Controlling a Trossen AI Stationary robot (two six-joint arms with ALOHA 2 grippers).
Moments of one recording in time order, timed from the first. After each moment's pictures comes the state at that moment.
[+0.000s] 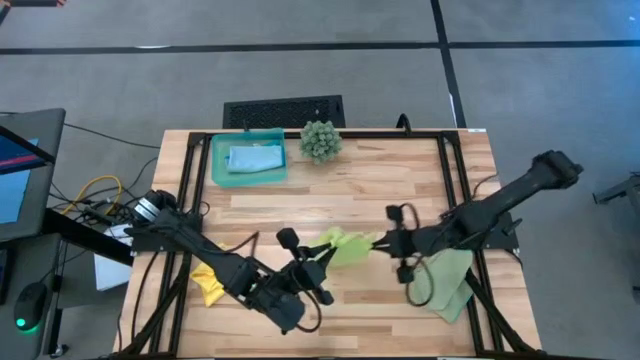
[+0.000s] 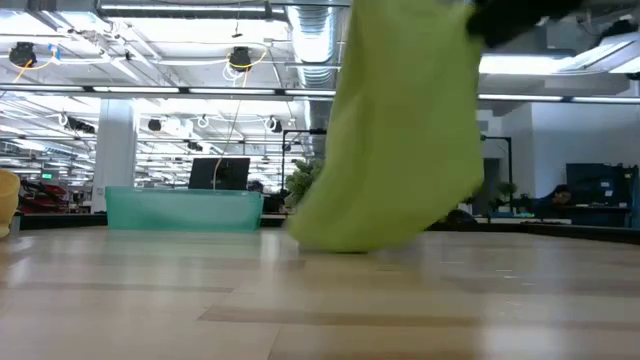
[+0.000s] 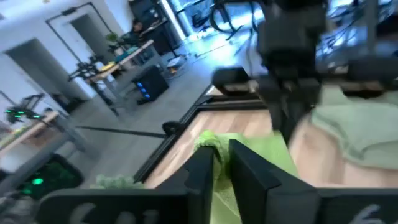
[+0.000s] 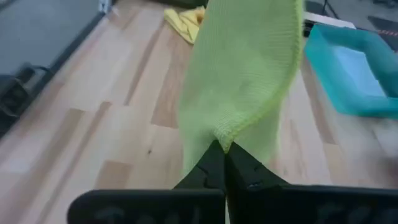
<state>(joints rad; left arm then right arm) -0.58 1.85 1.64 -0.32 -1.23 -0.10 0.50 1.13 0.78 -0.26 0.37 0.04</state>
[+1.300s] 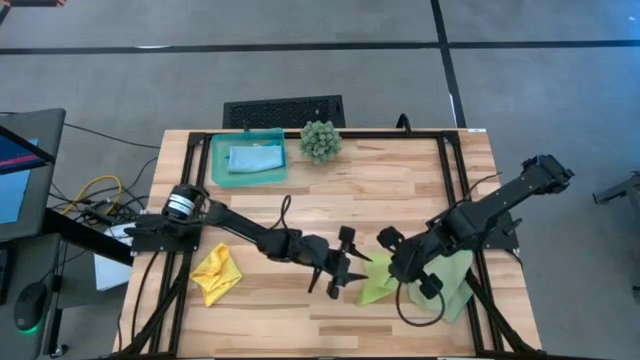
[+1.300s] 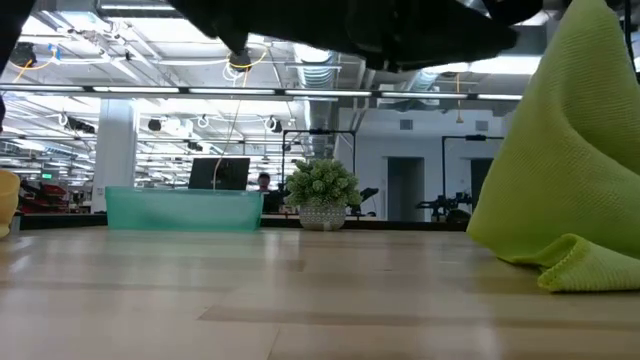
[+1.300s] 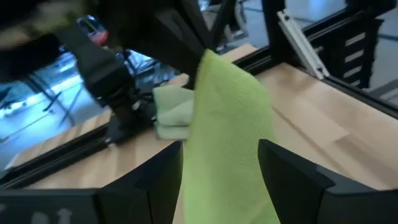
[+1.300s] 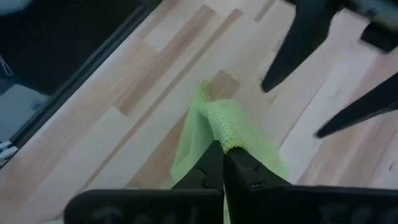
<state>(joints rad) -0.27 2.02 1.24 0.57 -0.09 0.35 0.50 1.30 1.07 -0.78 -0.08 -0.20</state>
